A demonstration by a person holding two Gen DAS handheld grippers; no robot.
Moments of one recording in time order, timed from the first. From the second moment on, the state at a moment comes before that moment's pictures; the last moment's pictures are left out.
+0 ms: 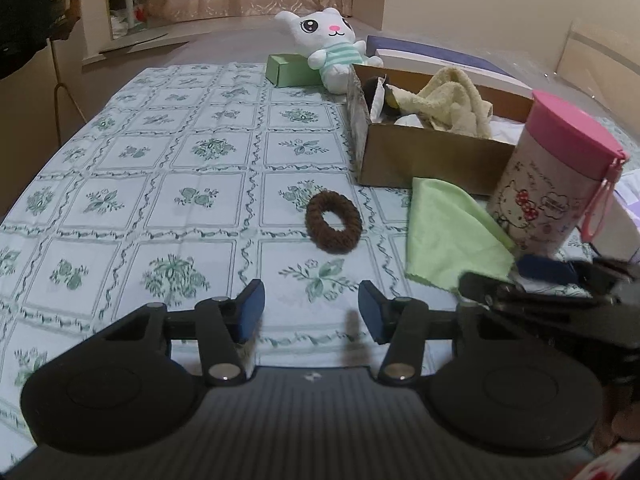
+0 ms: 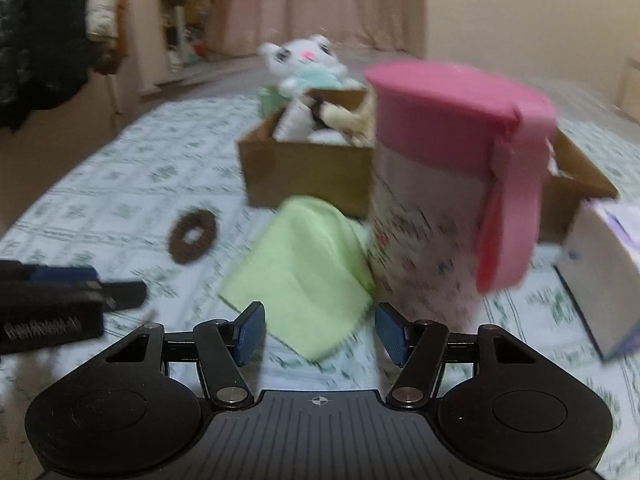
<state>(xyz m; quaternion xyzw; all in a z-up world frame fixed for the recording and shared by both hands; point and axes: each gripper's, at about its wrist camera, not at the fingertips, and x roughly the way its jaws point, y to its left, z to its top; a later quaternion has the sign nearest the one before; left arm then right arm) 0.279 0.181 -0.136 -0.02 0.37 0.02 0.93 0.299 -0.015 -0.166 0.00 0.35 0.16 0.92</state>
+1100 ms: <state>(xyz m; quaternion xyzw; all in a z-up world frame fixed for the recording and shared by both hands) 0.323 0.171 -0.155 -0.01 0.35 -0.02 0.94 0.312 -0.018 -0.177 0.05 0.31 0.18 0.93</state>
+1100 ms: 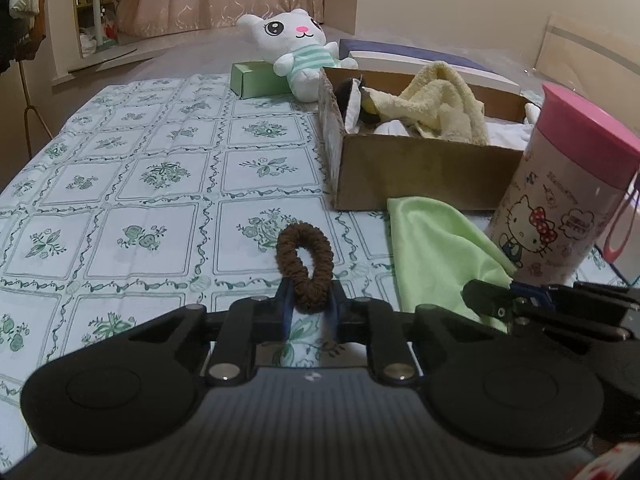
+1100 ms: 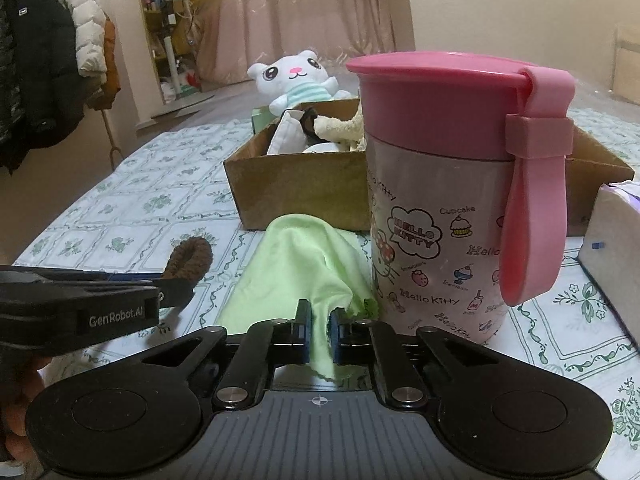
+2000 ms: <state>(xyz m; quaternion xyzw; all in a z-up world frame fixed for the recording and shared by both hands) 0.193 0.076 -0.126 -0.08 0.41 -0.05 0.91 0.216 -0.188 -0.110 0.02 0.38 0.23 0.90</state>
